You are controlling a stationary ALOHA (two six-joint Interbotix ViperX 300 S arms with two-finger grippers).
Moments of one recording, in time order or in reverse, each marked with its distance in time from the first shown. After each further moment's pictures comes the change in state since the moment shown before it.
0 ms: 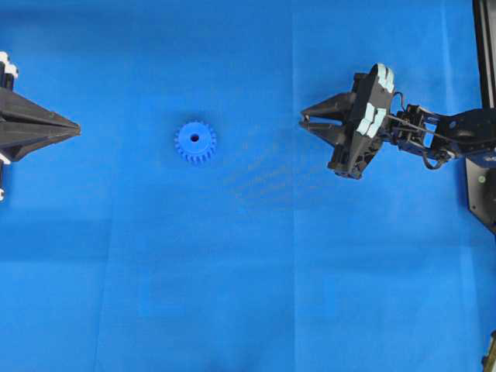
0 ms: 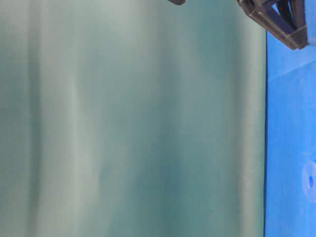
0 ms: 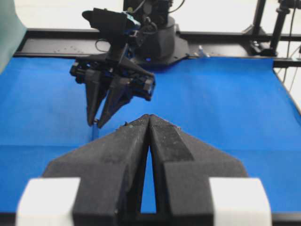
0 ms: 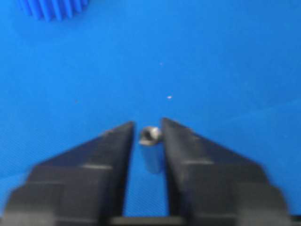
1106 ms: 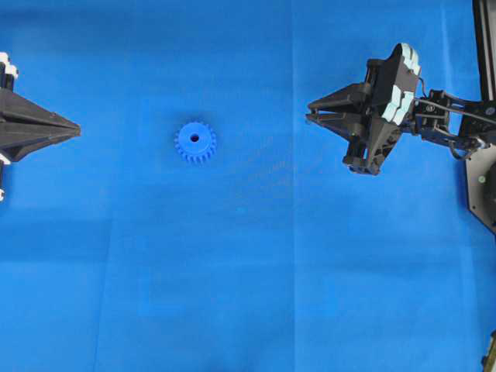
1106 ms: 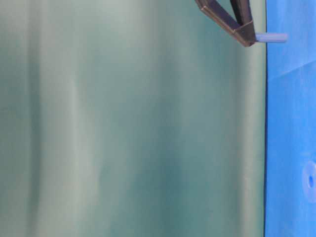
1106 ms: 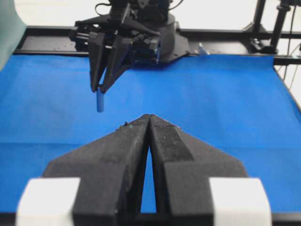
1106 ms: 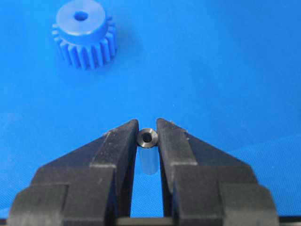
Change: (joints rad) left arm 0.000 0.000 -0.002 0.000 0.009 0.000; right arm 0.000 -0.296 -0.026 0.002 0.285 -0.020
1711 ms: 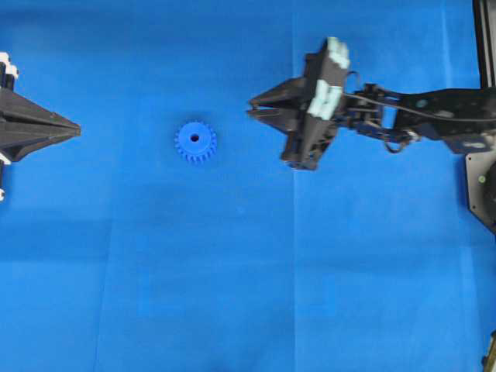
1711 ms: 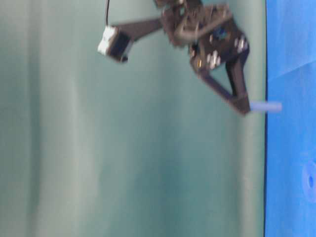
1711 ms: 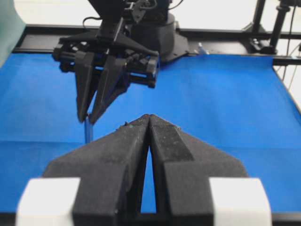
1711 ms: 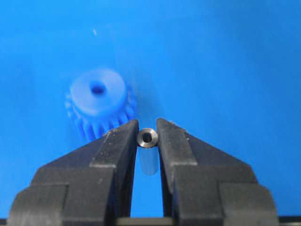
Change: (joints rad) left arm 0.000 0.002 0.002 0.000 0.000 -0.009; right arm 0.029 0.259 -0.313 -0.003 0.031 -0.005
